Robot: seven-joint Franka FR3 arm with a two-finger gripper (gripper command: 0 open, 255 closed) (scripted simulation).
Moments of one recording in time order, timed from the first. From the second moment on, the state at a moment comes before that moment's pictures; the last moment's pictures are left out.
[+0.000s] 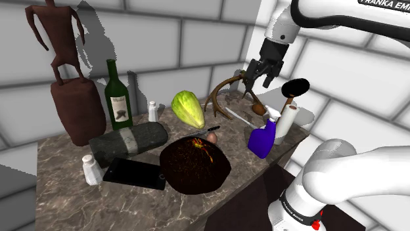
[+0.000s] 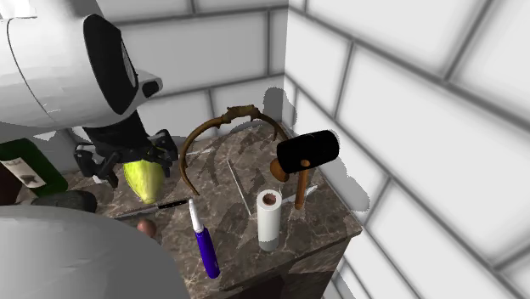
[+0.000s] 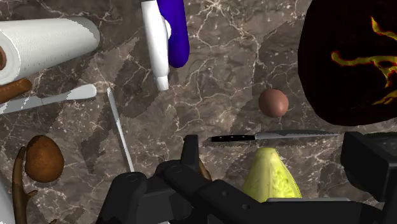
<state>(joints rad) 0.02 -0.82 -0.02 -2.32 0.01 1.57 0.17</state>
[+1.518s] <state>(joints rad) -0.10 -0.57 -0.46 -2.54 -0.17 2.18 -0.20</state>
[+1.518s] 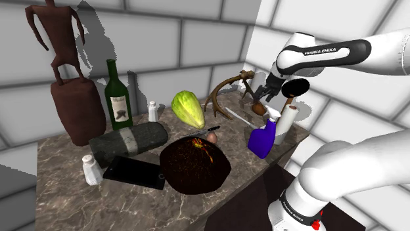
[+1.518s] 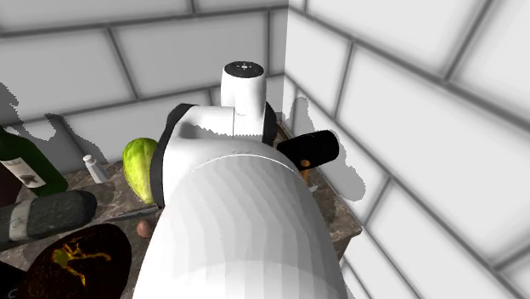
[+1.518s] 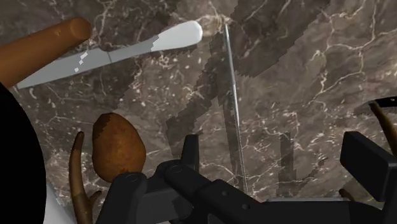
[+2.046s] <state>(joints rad) -0.03 -0.32 -0.69 -2.47 -0.06 2.41 -0.43</state>
